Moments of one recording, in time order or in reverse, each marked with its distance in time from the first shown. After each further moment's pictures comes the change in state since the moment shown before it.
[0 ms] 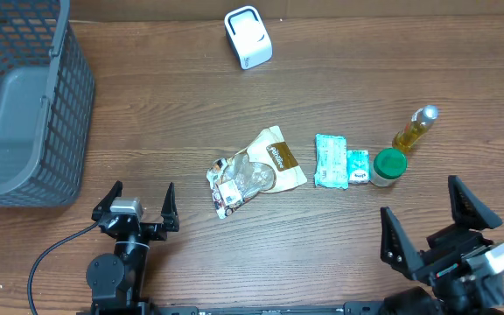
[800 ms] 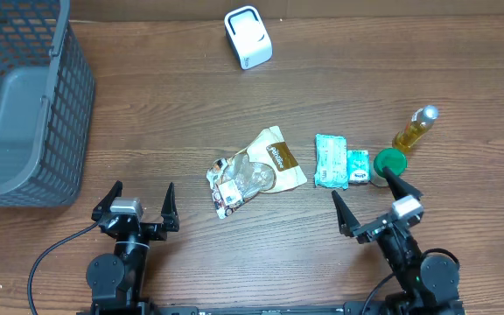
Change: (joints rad) left arm 0.000 0.000 0.000 0.000 0.000 0.000; right arm -0.077 -0.001 -0.479 0.132 -0.096 -0.087
